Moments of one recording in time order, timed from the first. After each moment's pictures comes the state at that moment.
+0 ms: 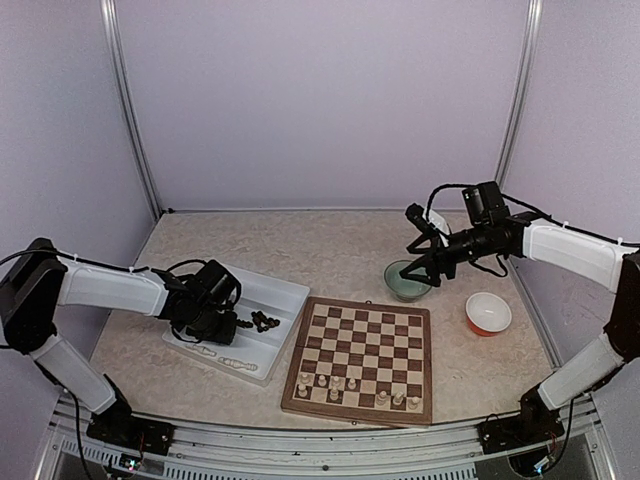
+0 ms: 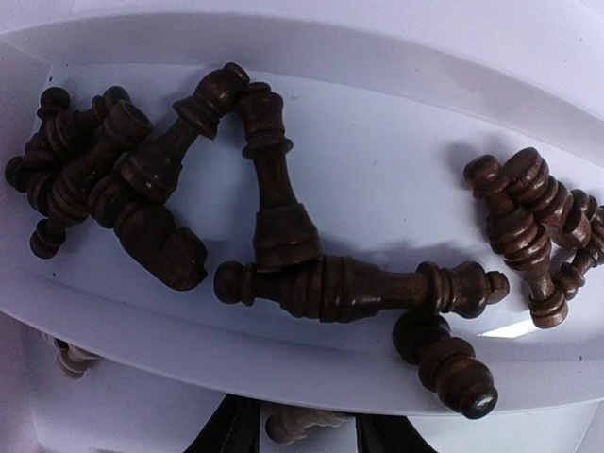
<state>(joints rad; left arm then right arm) -0.69 1.55 0.74 -0.38 -0.20 -0.50 0.35 1.45 1.07 -0.40 -0.69 -0.54</state>
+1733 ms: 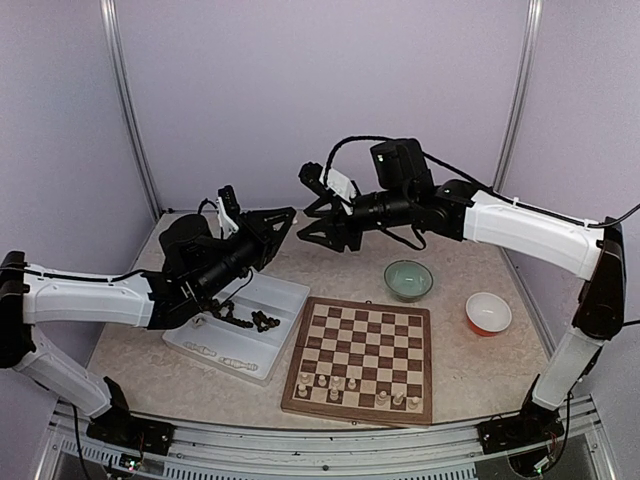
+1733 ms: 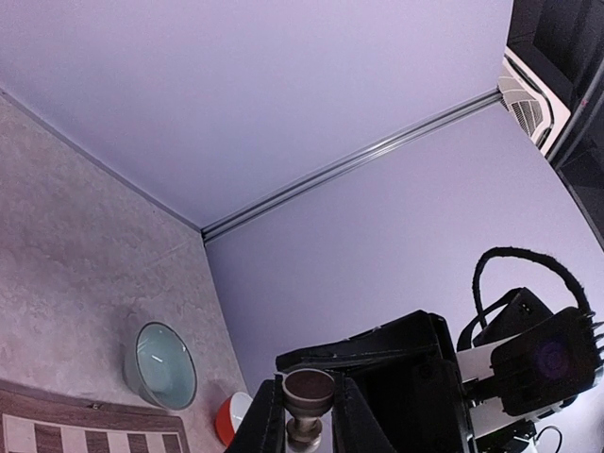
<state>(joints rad) -0.90 1.39 0.79 0.71 -0.18 -1.08 0.84 1.70 1.55 -0.25 -0.42 -0.38</state>
